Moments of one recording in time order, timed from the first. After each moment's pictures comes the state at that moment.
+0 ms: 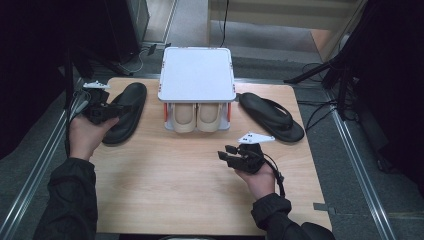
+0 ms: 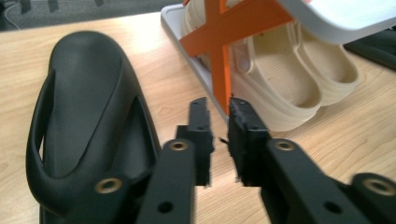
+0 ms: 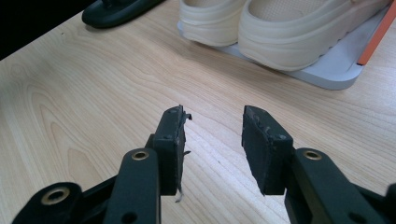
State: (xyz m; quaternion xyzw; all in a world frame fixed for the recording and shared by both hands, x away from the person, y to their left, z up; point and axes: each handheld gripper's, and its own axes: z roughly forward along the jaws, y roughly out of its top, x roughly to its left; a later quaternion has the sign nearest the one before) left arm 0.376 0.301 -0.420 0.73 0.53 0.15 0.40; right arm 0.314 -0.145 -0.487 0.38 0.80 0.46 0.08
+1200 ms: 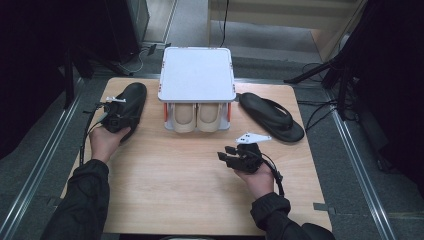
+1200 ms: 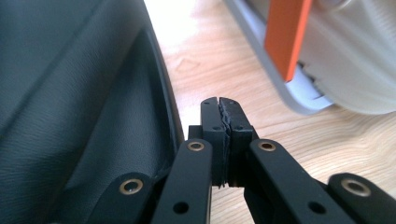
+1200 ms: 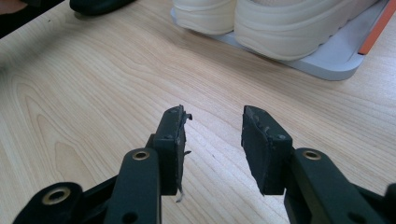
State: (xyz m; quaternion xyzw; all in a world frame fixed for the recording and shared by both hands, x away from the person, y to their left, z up) left arm 0.413 0.295 -0.511 0.73 0.58 0.11 0.35; right arm 0.317 -0.142 -0.493 0.38 0.81 0.44 0.08
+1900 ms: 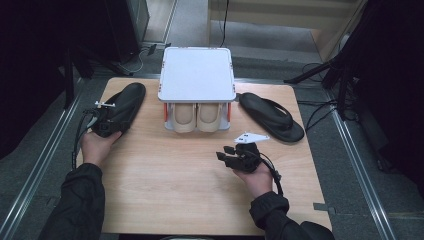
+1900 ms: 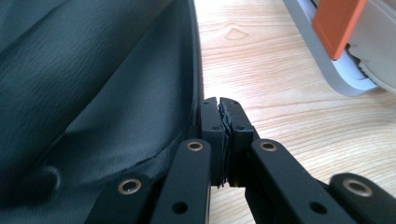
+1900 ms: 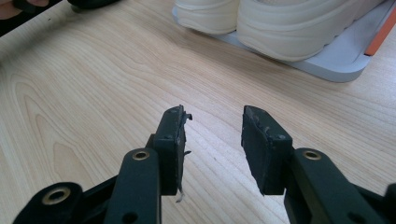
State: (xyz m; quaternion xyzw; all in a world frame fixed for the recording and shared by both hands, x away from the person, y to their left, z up) left arm 0.399 0.333 -0.521 0.70 0.61 0.10 0.35; right arm 0.320 -0.138 -0.496 0.38 0.81 0.44 0.08
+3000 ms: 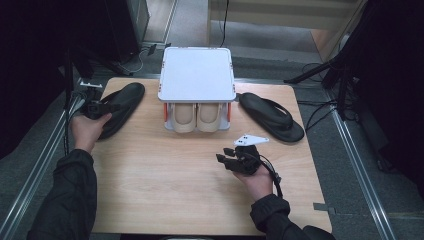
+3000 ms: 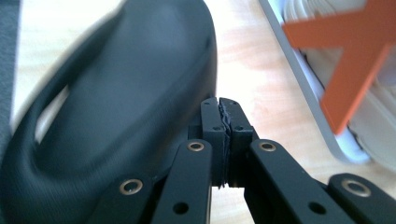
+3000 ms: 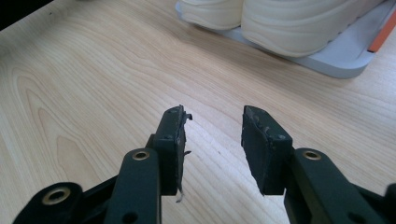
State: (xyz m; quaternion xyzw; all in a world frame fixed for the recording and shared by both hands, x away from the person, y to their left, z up) left arm 0.444 0.359 -0.477 0.67 0.63 0.12 0.36; right arm 0.311 -0.139 -0.496 0.37 0.82 0.43 0.09
